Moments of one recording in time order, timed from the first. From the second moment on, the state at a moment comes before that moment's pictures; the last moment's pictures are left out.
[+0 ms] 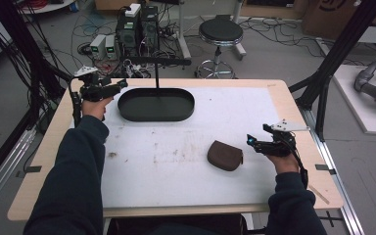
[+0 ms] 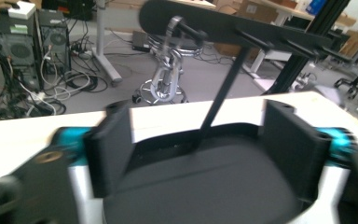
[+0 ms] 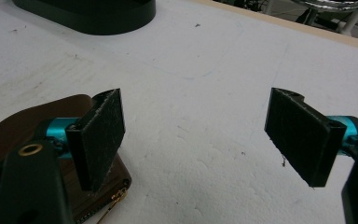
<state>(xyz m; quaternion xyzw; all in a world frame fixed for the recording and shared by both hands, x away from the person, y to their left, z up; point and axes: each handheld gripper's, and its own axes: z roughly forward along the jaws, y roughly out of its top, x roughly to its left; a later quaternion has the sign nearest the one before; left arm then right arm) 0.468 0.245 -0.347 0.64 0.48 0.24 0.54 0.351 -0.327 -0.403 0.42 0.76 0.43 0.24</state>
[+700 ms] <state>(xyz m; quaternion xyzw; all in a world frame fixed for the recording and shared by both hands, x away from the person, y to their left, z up) 0.383 0.230 -0.365 0.66 0.43 0.27 0.56 0.345 -0.309 -0.403 0.38 0.79 0.43 0.23</state>
